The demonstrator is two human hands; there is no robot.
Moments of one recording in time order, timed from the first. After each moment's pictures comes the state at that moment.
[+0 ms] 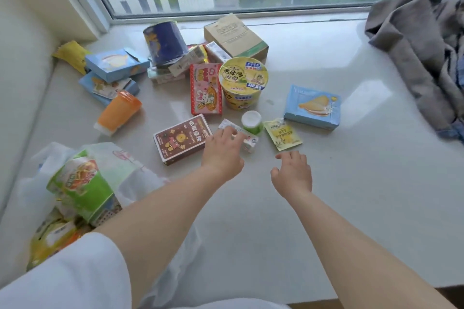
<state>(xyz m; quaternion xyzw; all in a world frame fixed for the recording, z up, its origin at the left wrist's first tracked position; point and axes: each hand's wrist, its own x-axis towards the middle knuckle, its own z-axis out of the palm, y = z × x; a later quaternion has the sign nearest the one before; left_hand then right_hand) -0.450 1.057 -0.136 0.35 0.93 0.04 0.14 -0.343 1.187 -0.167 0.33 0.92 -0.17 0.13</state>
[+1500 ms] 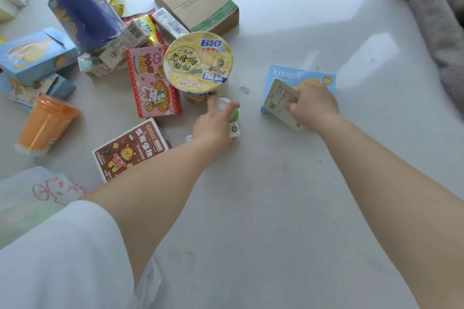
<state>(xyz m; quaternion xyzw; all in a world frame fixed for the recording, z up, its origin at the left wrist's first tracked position) -0.524 1.187 -0.210 0.27 0.93 0.06 0.25 -0.452 1.382 -0.186 0.31 0.92 -0.16 0.15</state>
